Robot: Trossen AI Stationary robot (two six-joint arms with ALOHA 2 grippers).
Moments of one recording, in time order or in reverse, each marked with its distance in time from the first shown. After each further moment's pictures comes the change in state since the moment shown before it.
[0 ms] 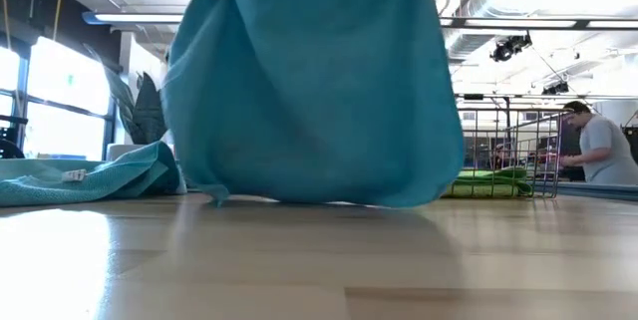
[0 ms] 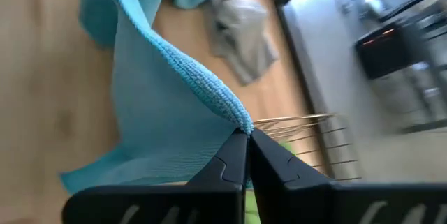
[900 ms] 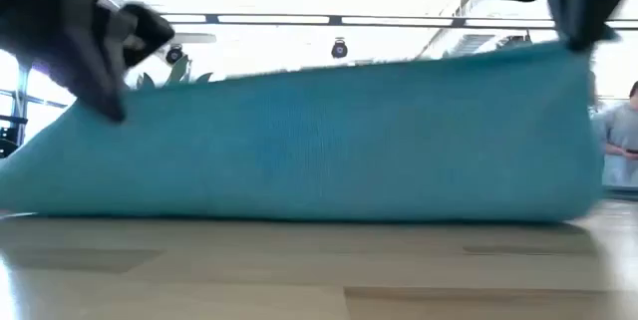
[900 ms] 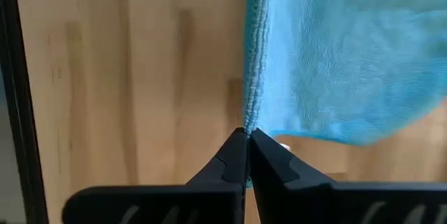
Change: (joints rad) left arm -0.271 0.452 -0.018 0.020 0.365 -0.618; right arm 0.127 0.286 0.000 -0.020 -0.694 0.250
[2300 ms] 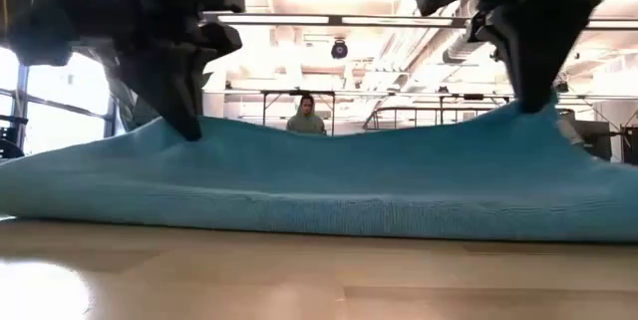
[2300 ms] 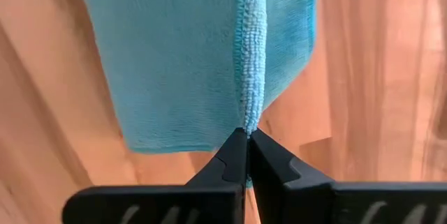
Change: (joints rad) left arm 0.213 0.168 0.228 -0.294 0.048 0.276; right arm -0.120 0.092 0.000 -0.096 -0.024 0.142
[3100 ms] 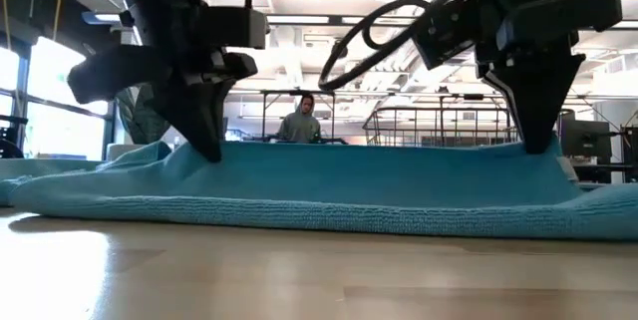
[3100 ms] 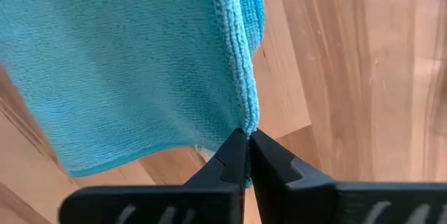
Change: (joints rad) left arm 0.123 0.025 -0.043 0.071 0.026 0.109; right arm -0.092 -0.001 -0.126 0.019 -0.038 0.049
